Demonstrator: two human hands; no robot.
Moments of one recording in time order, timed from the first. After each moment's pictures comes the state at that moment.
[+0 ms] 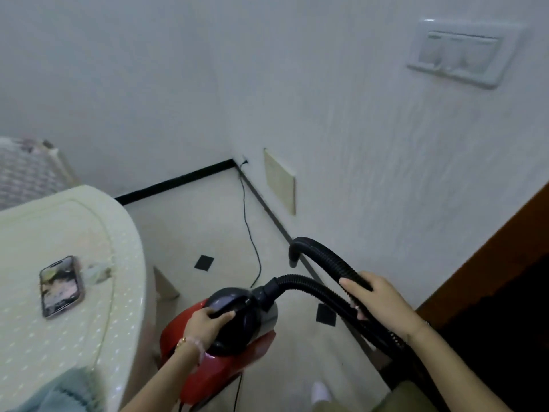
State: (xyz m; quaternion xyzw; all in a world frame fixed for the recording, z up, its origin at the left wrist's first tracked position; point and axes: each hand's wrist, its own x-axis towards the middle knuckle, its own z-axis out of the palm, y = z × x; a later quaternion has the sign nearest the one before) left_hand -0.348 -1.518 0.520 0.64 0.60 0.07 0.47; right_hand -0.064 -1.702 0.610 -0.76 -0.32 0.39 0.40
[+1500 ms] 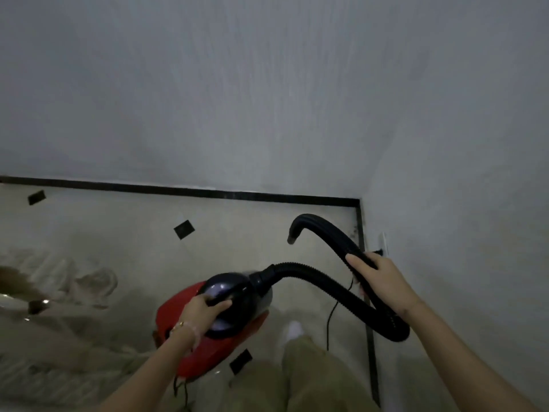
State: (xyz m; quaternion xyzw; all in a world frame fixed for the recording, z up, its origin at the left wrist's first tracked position) left_hand -0.252 -0.669 0.487 0.42 0.79 0.10 0.43; right_hand 0.093 -0.630 0.558 -0.65 -0.47 0.54 0.26
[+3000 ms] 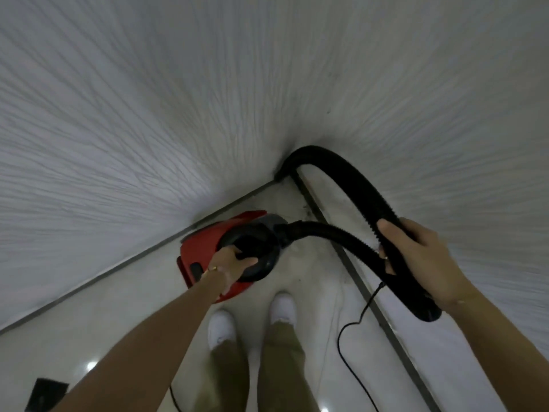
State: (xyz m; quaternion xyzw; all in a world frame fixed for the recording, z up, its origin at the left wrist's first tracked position) left_hand -0.001 -0.075 0.147 0.60 0.58 -0.22 0.51; right_hand 0.222 -0.224 0.315 -0.82 -0.14 0.43 0.36
